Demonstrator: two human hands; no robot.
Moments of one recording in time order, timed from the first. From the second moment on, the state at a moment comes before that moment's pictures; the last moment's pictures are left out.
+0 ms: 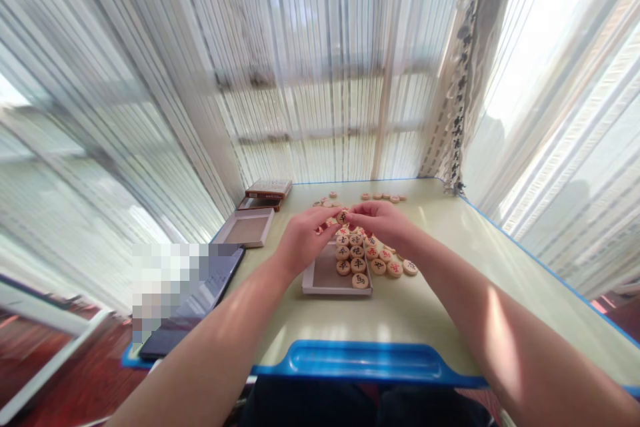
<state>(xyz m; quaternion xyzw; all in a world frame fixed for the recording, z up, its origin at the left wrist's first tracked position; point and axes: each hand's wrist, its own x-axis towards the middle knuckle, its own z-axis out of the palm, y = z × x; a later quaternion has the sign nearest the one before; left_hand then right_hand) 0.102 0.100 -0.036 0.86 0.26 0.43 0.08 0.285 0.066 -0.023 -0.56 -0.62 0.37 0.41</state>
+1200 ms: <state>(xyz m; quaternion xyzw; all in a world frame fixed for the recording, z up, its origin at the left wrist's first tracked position) 0.091 0.098 -0.027 0.89 0.33 0.30 0.05 0.257 0.026 -0.056 -0.52 -0.72 -0.11 0.45</state>
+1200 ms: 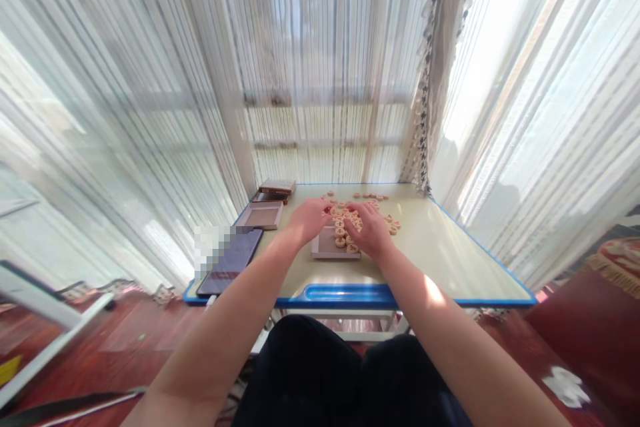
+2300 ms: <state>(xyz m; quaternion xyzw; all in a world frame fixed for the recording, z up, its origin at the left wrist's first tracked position) 0.082 0.066 -0.059 0.89 0.33 0.27 0.15 0.259 0.011 -0.052 -0.51 -0.72 -0.10 0.46</state>
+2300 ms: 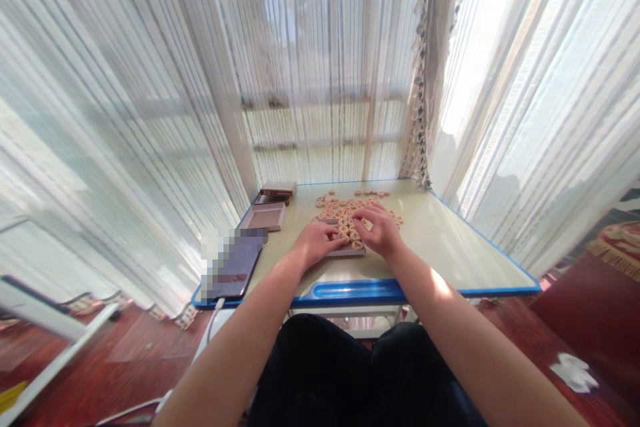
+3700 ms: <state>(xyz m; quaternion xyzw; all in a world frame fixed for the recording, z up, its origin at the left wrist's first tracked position) 0.082 0.071 -0.067 0.88 0.35 0.26 0.19 0.262 0.023 -0.065 -0.50 -0.78 -0.07 0.36</state>
